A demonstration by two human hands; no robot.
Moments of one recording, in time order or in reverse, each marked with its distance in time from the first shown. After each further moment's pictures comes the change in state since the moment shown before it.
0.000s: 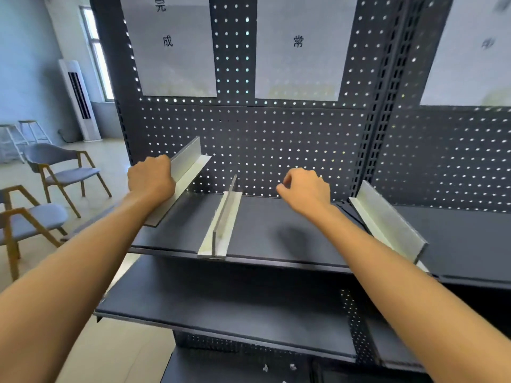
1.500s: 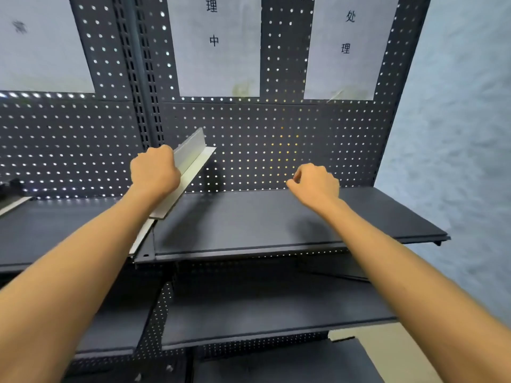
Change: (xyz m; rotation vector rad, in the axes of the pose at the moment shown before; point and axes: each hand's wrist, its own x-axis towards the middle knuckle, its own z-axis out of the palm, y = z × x) left_hand -0.149 0.518 -0.042 -0.192 0.022 0.190; right_hand -0.076 0.488 -0.219 -0.137 0.119 0.275
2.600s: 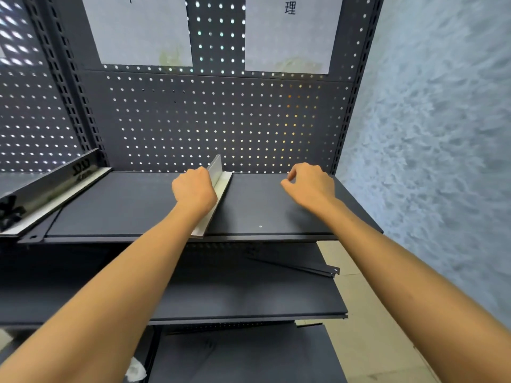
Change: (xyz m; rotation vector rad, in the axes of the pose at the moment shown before) left_hand -0.066 0.239 0.077 0.026 -0.243 -0.080; right_hand 0.035 0.181 -0.025 0.035 -0.132 -0.106
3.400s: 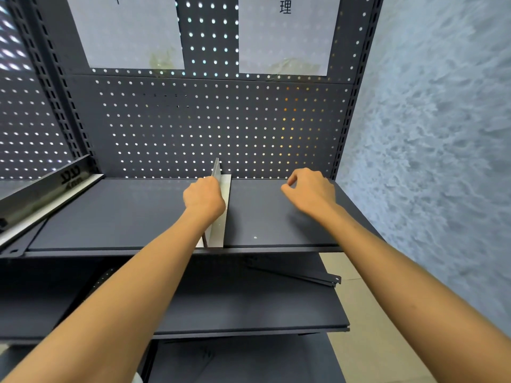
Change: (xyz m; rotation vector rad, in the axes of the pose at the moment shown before) left_hand 0.021 0.028 0.025 0.026 -0.098 0.011; right_hand 0.022 0.016 0.008 0.052 -0.010 0.020
